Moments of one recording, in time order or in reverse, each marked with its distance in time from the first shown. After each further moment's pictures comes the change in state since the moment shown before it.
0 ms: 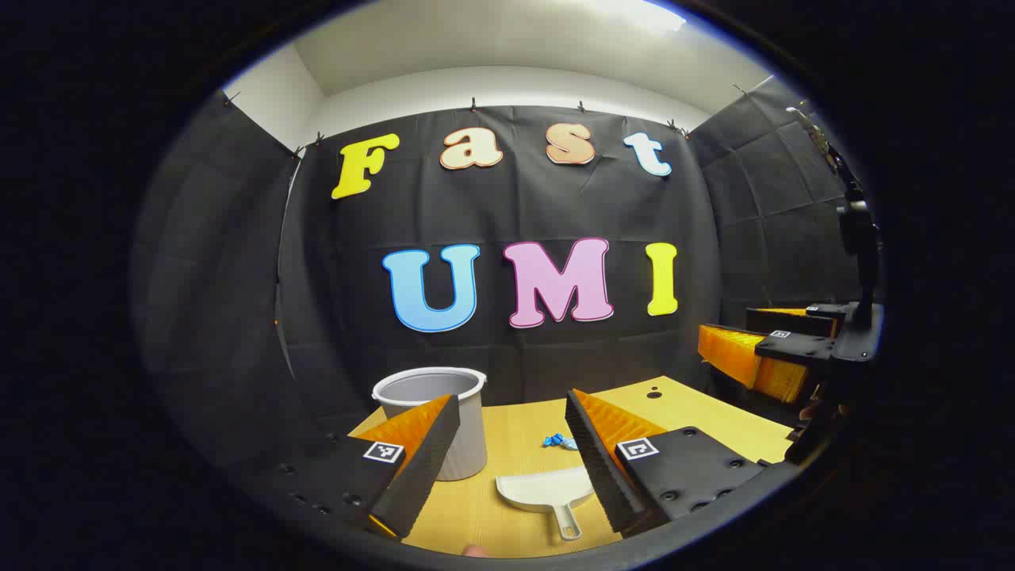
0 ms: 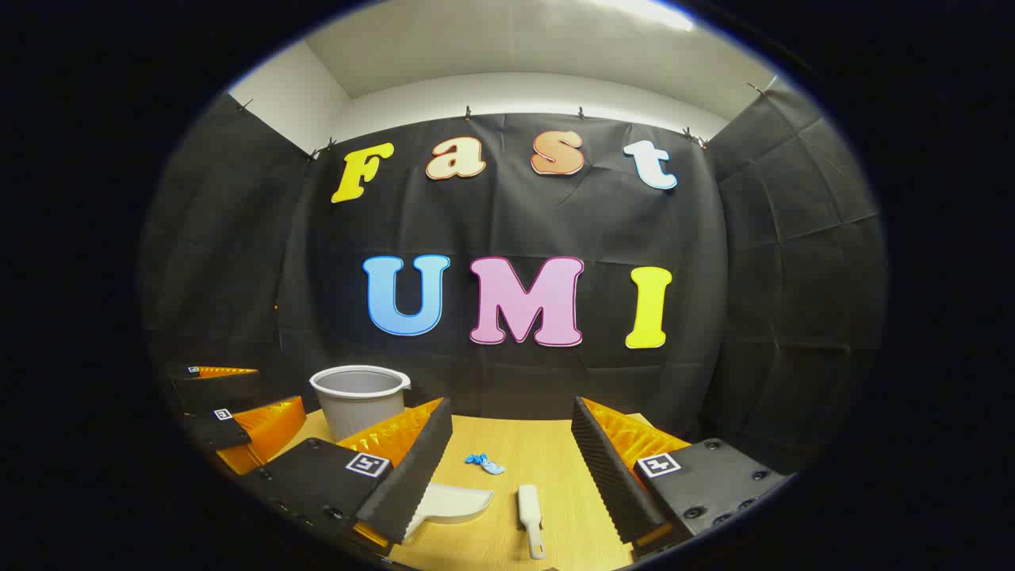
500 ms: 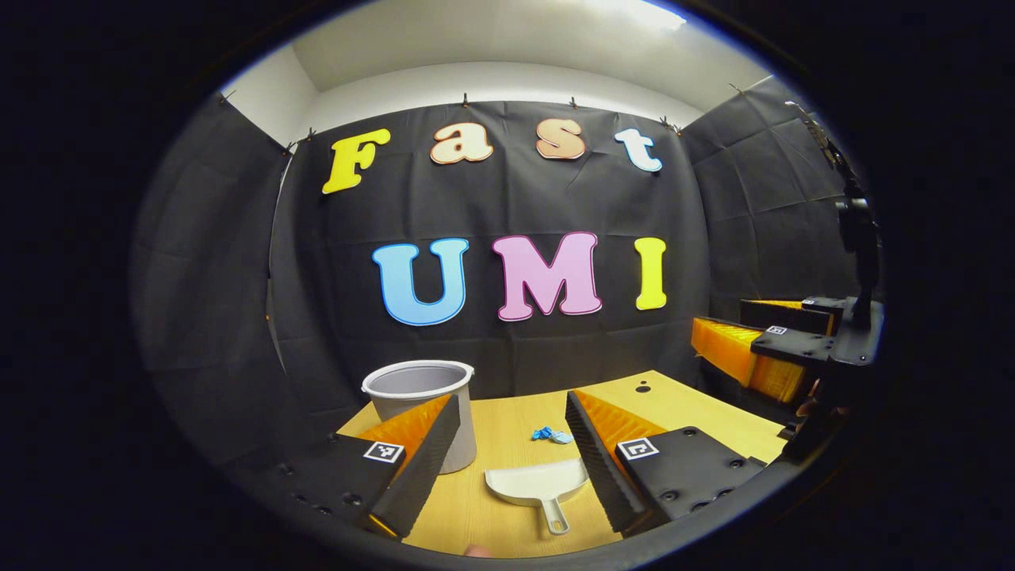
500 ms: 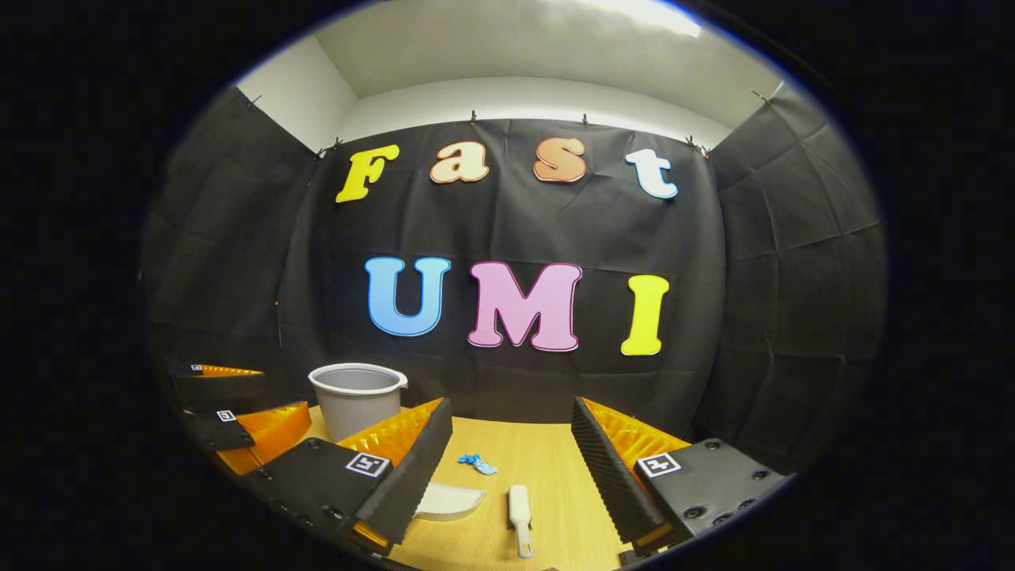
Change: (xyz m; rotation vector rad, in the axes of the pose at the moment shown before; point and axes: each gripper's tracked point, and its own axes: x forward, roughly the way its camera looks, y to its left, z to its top) left arm -0.008 -0.019 -0.005 0.010 0.018 -0.048; right arm -0.015 -0.006 0.001 -0.026 -0.014 -0.007
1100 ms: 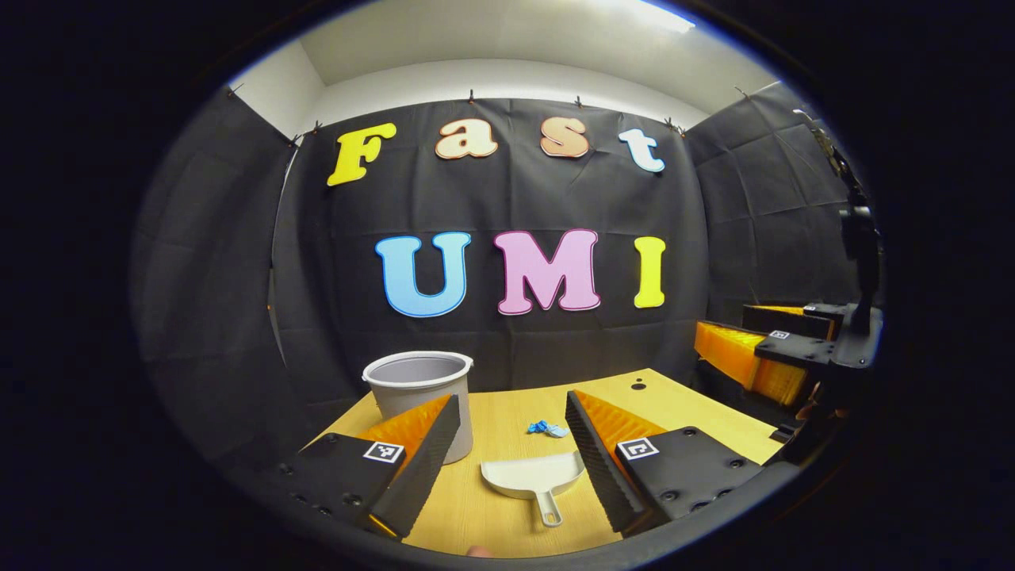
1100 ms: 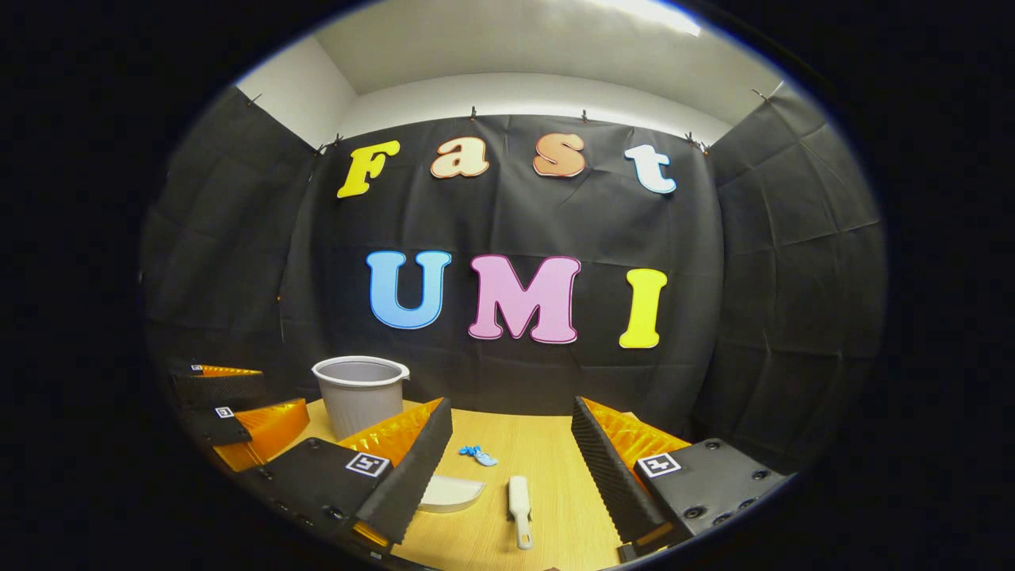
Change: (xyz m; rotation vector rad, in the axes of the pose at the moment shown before) left arm -0.012 0.004 -0.006 -0.049 0.010 0.007; right arm -0.014 -0.001 -0.005 -0.012 0.018 -0.002
